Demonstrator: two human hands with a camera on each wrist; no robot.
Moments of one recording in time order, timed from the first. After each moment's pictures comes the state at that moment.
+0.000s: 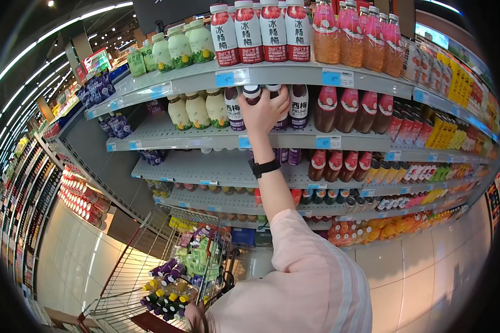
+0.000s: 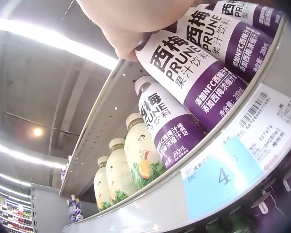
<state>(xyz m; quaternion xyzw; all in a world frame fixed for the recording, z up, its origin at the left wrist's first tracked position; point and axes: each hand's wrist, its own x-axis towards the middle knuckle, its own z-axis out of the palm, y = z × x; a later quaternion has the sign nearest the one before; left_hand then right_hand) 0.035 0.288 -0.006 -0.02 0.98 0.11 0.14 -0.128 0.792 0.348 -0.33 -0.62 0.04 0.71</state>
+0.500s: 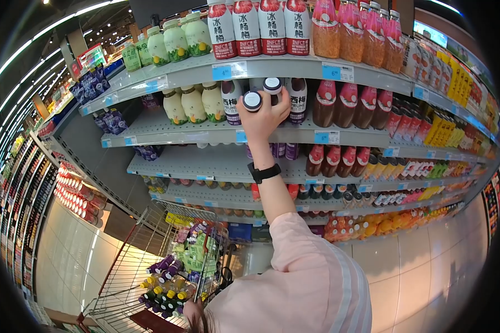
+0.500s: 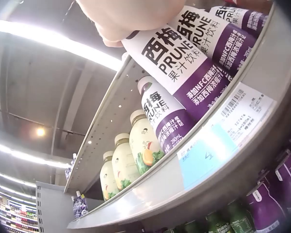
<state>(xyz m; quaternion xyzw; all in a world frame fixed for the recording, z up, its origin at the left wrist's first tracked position) 0.035 0.287 -0.010 -0.03 0.98 0.14 0.13 -0.114 0.782 0.328 -0.24 -0.59 0.06 0.77</state>
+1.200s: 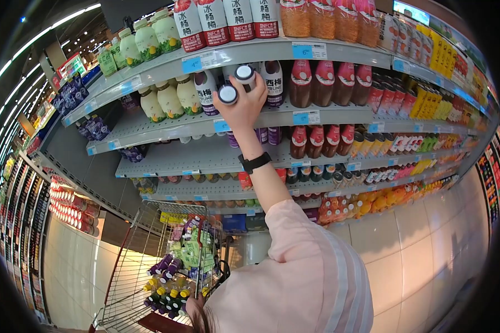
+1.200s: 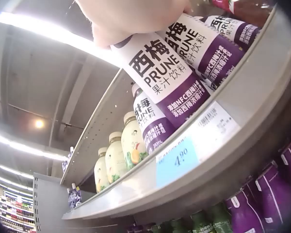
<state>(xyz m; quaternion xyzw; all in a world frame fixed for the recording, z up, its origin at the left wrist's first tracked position) 0.036 0.299 0.014 -0.01 0.98 0.14 0.14 -0.094 0.790 0.320 -0.21 -0.64 0.08 0.74</state>
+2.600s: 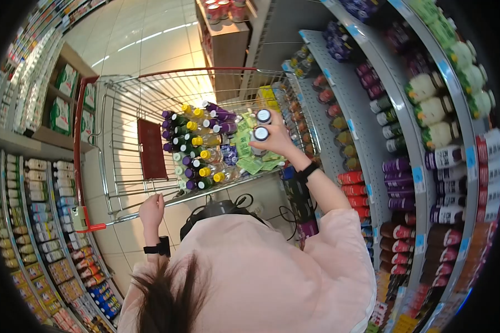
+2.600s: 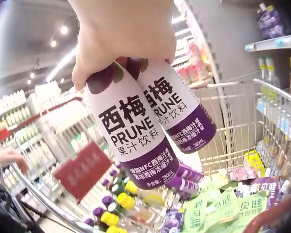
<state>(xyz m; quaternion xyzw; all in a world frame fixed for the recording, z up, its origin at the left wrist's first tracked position) 0.158 0.165 0.038 -0.30 0.94 0.15 0.02 -0.172 0.453 0.085 0.41 -0.84 0.34 0.00</state>
